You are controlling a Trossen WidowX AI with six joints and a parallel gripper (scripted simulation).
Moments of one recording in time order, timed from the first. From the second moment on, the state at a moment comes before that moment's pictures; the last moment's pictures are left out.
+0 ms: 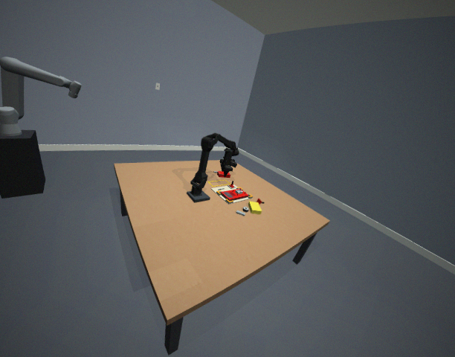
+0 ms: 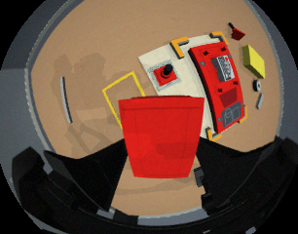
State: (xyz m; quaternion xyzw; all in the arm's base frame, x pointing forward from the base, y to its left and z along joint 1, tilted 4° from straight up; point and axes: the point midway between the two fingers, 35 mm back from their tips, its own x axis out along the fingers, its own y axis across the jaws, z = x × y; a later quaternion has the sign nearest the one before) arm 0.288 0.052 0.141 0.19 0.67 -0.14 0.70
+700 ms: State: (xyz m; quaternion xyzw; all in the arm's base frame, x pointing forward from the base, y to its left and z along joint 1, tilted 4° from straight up) arm 0.311 -0.010 0.141 0.14 0.68 -0.09 0.71
